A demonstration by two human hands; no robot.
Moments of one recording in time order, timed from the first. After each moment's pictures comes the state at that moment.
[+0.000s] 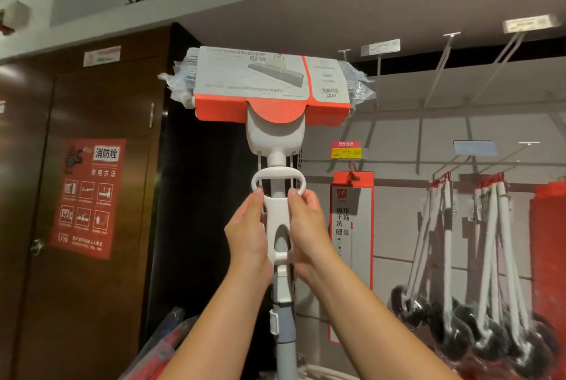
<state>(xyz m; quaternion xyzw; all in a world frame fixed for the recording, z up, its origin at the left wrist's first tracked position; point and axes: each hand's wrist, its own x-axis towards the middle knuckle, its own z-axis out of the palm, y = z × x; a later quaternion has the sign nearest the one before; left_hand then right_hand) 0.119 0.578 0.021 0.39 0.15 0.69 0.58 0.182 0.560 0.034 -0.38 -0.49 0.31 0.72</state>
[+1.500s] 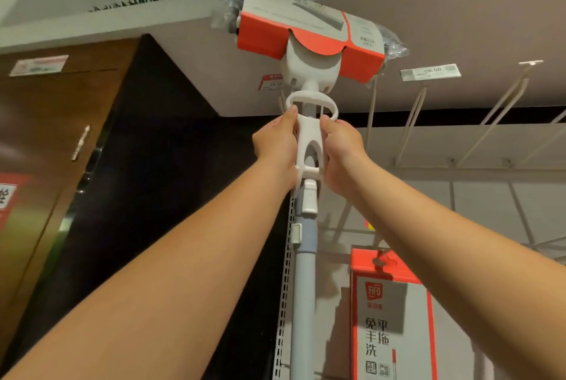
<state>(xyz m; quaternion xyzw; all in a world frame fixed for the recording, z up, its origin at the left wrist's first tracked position) 0.220 0.823 0.244 0.49 0.01 0.69 0.54 0.286 0.788 0.253 -0.32 -0.53 0.14 0.77</state>
